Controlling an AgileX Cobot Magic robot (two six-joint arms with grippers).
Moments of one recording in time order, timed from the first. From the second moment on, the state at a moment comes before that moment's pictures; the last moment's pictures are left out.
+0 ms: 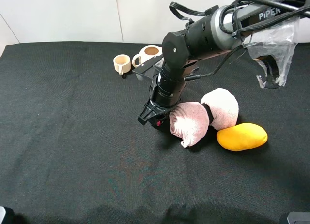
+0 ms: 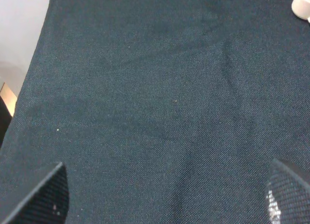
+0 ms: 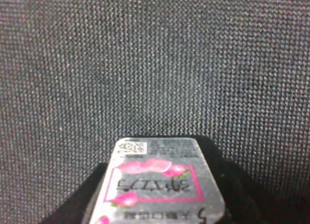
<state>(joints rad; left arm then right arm) -0.03 0.00 -0.49 0.15 1.06 -0.09 0.76 2.09 -1.22 0.18 0.63 -0.22</state>
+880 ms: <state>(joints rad) -0.03 0.00 -0.49 0.15 1.06 -0.09 0.76 2.09 -1.22 0.17 0.63 -0.22</state>
